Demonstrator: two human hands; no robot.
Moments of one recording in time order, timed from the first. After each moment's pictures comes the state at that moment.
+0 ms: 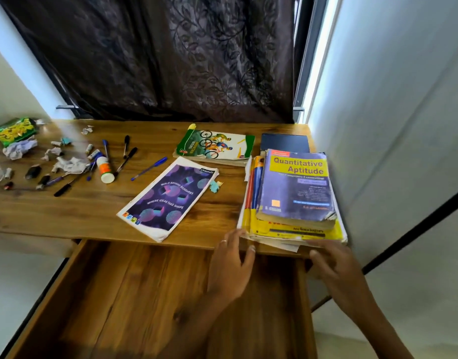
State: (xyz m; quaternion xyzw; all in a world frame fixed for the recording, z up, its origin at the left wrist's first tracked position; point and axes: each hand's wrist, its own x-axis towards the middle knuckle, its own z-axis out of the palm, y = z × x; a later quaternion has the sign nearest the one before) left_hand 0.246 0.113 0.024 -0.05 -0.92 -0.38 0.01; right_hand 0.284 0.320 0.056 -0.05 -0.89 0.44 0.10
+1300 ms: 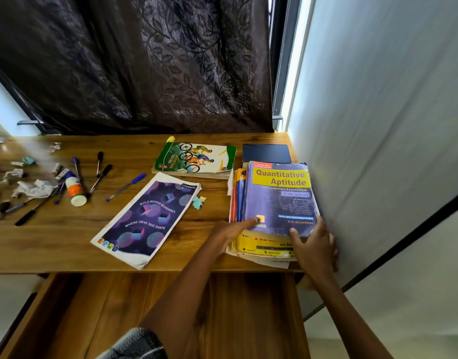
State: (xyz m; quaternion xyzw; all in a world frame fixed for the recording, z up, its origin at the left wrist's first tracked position) left_hand 0.124 0.142 0.046 0.12 -0.79 -0.52 -0.31; right_hand 0.200 0.316 0.027 -0.30 -0.89 0.33 0.11
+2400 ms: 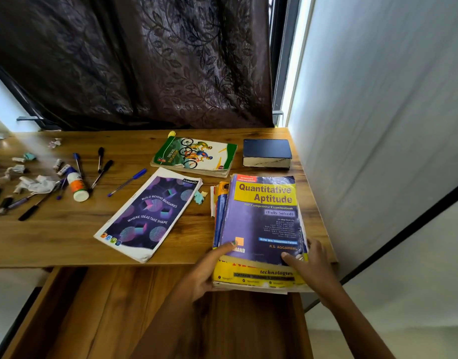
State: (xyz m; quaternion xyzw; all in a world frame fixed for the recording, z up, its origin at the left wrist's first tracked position) left_hand 0.195 0.086 0.027 0.18 -0.65 -0.64 -0.37; right_hand 0.244 0.312 0.022 -0.25 -0.84 0.48 -0.05
